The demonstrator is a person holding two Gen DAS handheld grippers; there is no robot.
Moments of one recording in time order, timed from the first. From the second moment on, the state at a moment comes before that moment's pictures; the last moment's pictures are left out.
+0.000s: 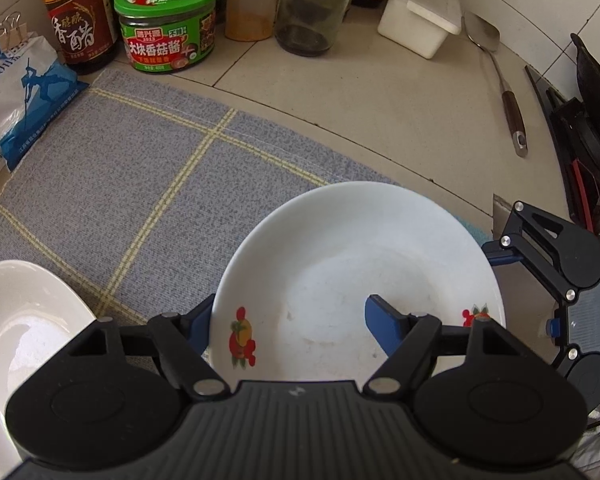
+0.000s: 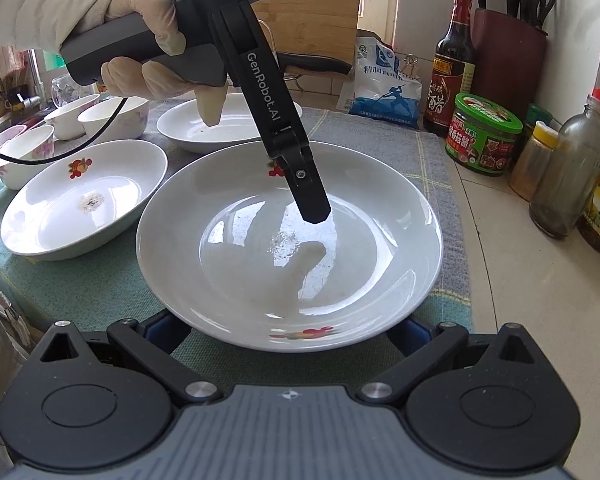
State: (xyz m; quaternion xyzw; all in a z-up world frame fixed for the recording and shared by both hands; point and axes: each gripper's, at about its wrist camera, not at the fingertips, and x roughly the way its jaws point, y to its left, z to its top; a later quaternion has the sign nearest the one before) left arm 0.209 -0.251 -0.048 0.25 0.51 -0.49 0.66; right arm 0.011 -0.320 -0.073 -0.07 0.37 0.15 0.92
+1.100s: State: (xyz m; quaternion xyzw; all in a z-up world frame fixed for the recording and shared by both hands) left arm 0.303 -0.305 -0.061 0.22 0.49 -0.48 0.70; right arm 0.117 -0.370 -0.093 -0.09 0.38 0.15 0.91
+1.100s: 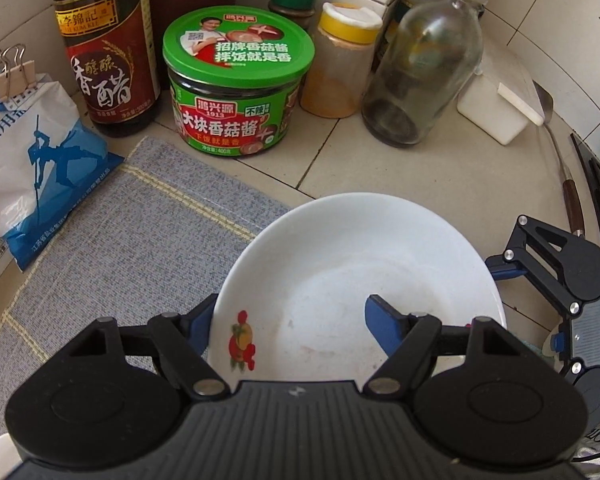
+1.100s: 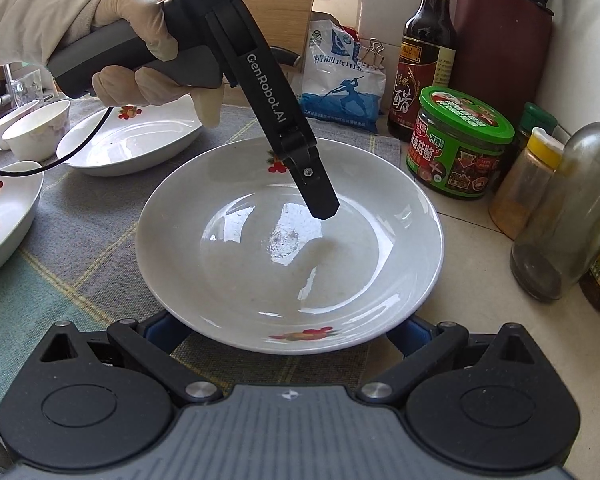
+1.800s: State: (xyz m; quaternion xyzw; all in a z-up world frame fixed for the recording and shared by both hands) left arm 0.274 -0.278 -0.037 0.21 0.45 -0.45 0.74; right arm 0.101 -0.367 -0.083 -0.07 0.38 0.11 0.91
